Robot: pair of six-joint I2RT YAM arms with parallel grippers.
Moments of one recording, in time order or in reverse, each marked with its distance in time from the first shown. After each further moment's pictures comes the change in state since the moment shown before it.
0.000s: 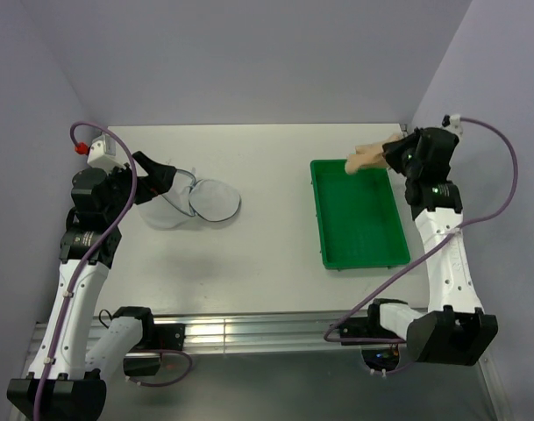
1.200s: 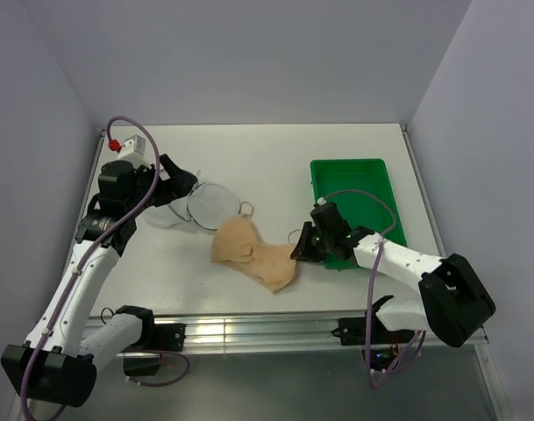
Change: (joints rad) left arm -0.119 0.118 0.005 -0.032 -0.003 -0.013; right arm 0.707 0.142 -0.560 0.120 -0.182 0.113
